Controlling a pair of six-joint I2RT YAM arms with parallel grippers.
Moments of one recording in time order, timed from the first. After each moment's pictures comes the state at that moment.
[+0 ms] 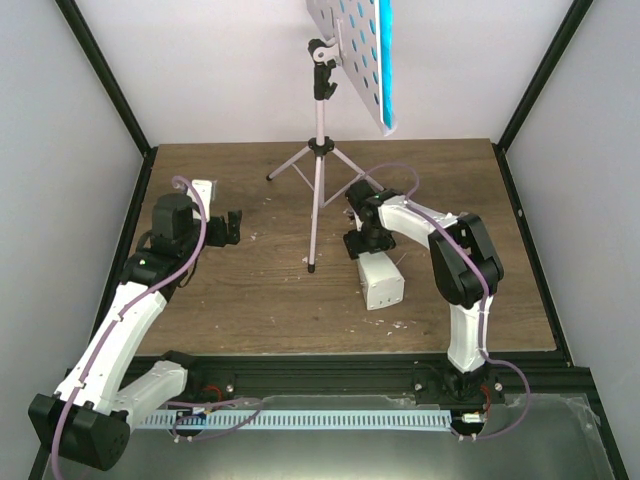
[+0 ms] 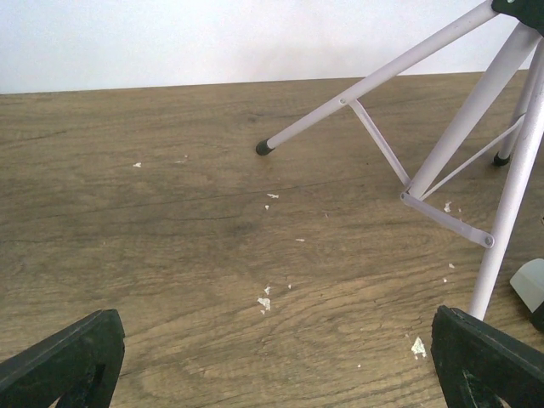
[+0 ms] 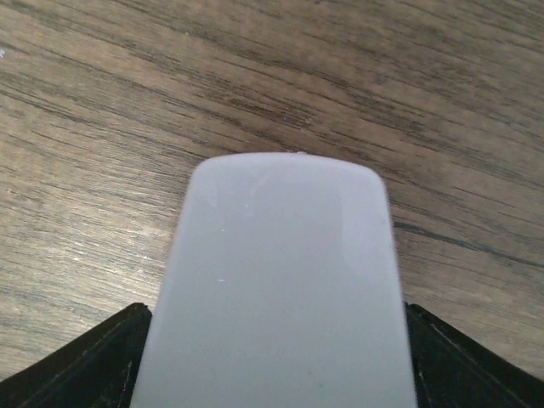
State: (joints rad) left arm -0.27 0.96 0.93 -0.48 -0.04 -0.12; right arm 0.51 1.97 1.42 -0.85 0.02 0.18
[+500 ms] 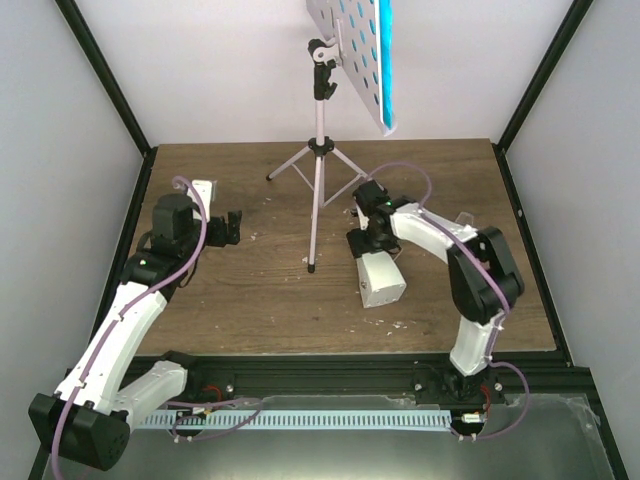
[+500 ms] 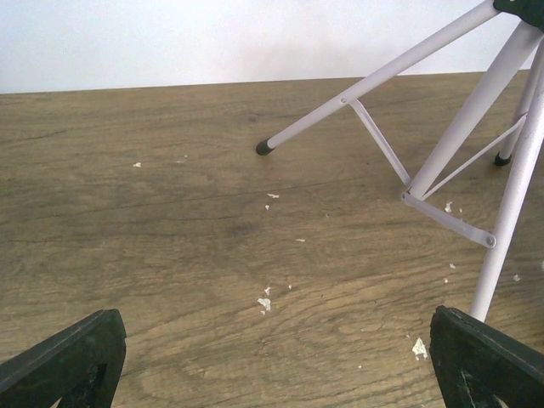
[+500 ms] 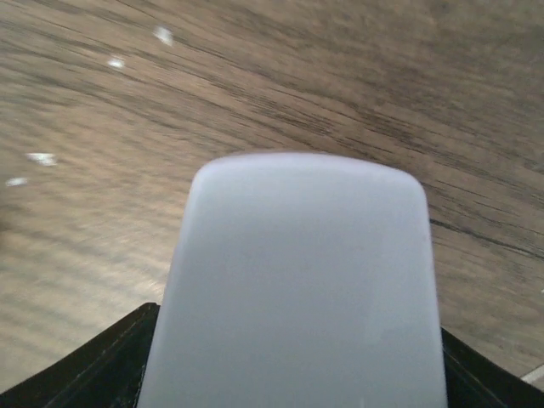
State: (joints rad) left arm -0.27 0.96 0.93 -0.48 -0.04 -0.12; right arm 0.51 1.85 1.30 -0.74 -0.02 0.17
